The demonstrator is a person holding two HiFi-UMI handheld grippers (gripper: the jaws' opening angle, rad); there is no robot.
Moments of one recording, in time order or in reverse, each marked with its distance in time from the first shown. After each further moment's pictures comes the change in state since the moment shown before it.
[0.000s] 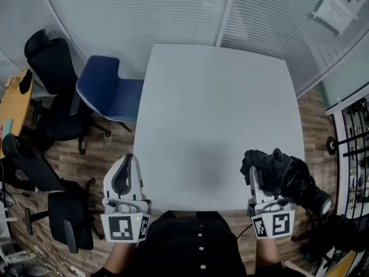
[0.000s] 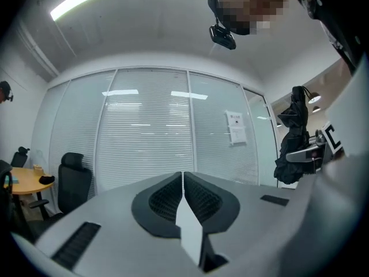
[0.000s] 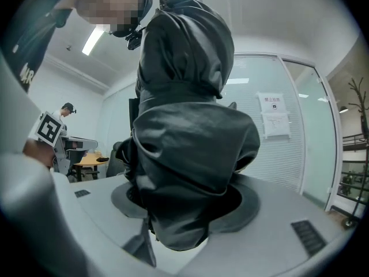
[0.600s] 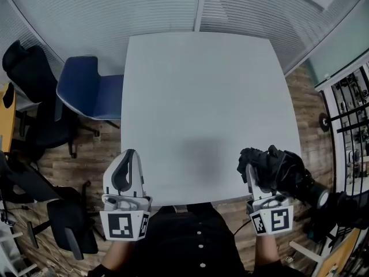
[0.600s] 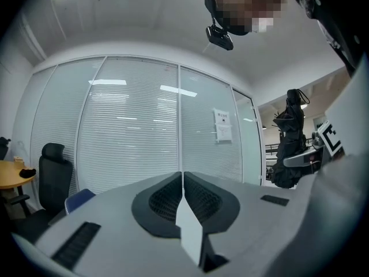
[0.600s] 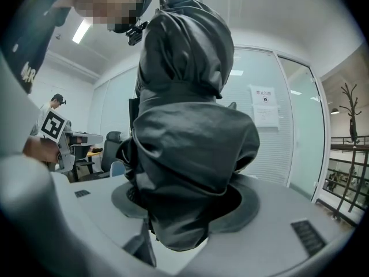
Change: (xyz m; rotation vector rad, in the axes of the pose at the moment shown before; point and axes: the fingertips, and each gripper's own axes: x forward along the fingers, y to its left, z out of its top) left arm 0.025 -0.044 -0.019 -0.023 0.039 -0.160; right arm -0.032 -0.018 -0.031 0.004 0.124 -0.087
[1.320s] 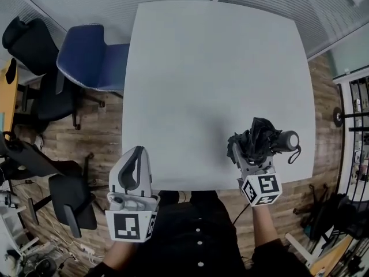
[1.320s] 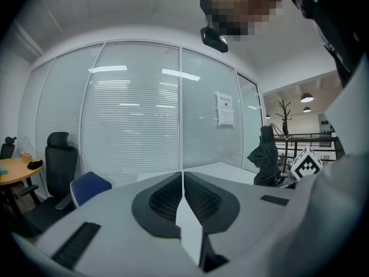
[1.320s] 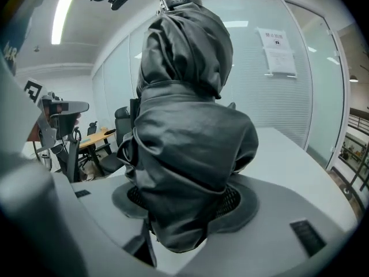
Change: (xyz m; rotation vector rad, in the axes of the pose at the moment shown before) left arm -0.005 -0.014 -0.052 -0.011 0.161 0.027; right arm 0.081 0.019 -0.152 0.103 0.351 0.148
